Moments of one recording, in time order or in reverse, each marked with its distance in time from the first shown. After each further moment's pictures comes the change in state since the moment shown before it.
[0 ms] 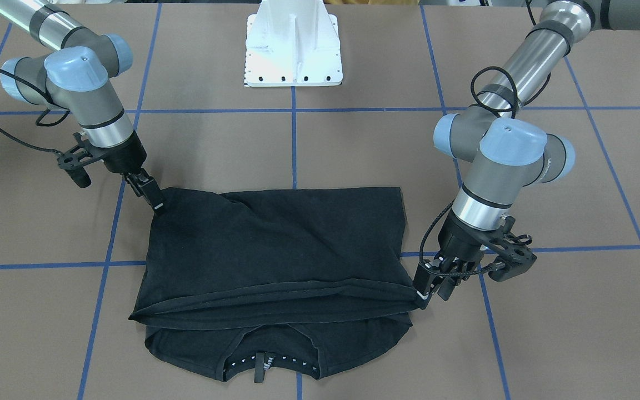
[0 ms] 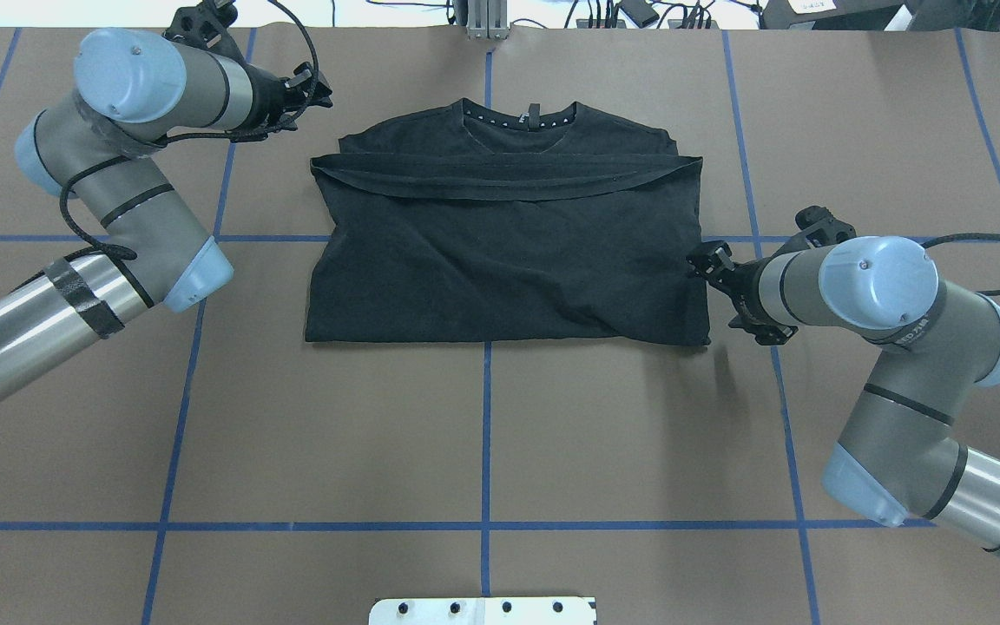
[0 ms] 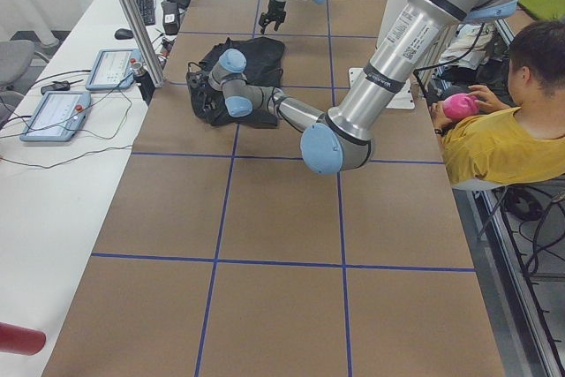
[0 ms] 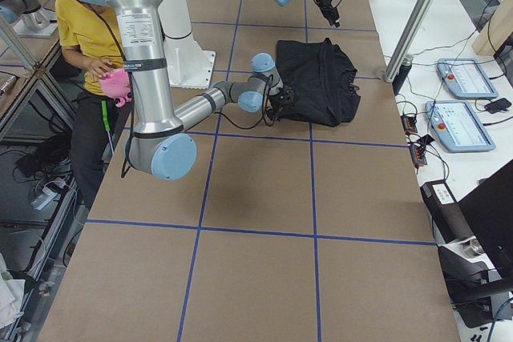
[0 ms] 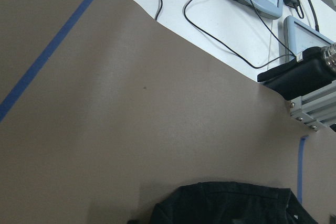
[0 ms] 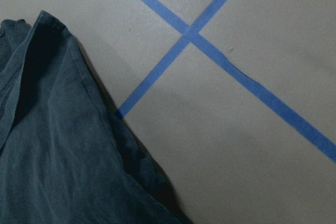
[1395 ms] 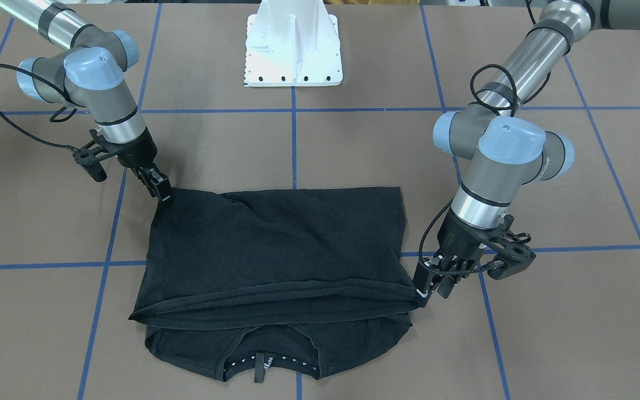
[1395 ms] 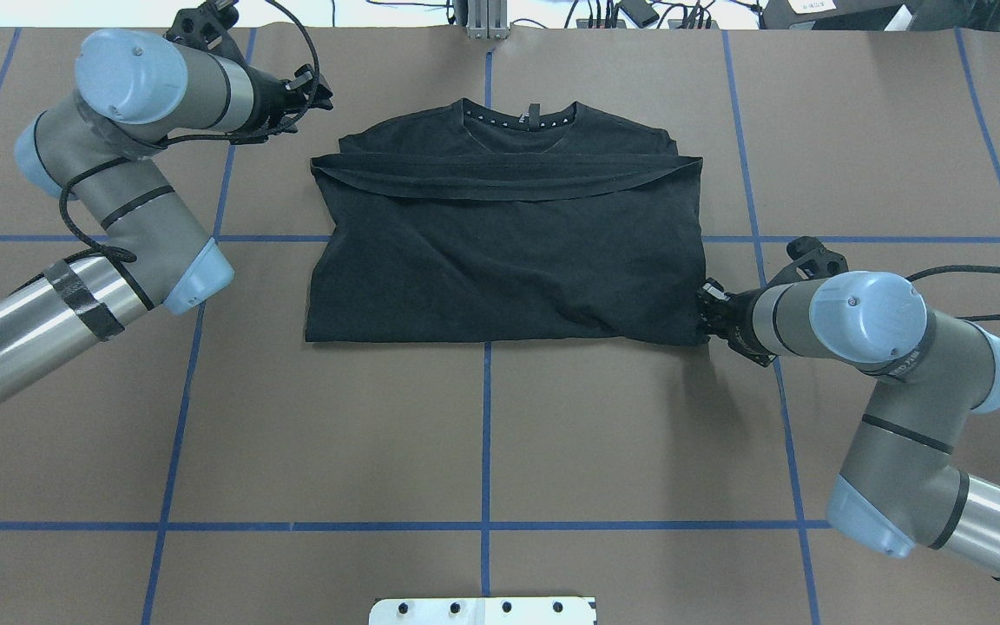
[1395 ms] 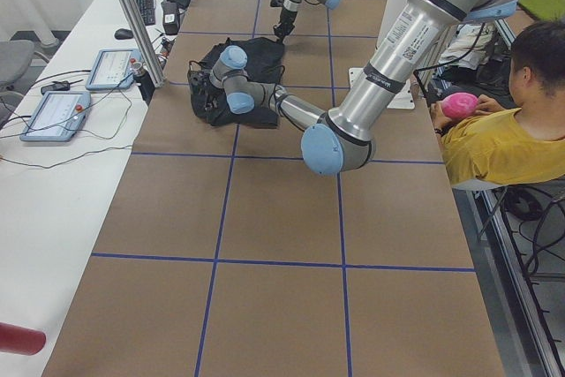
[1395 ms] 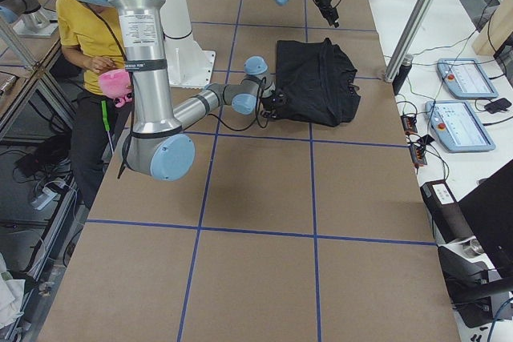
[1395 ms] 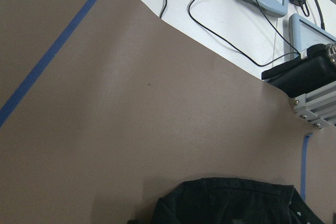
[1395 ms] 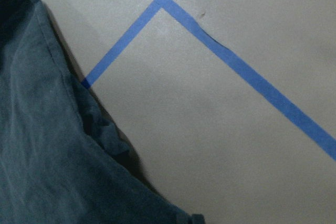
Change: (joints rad) left arm 0.003 0.002 -0.007 0.010 0.000 0.000; right arm -0.047 -0.039 0.023 0.003 -0.014 0.003
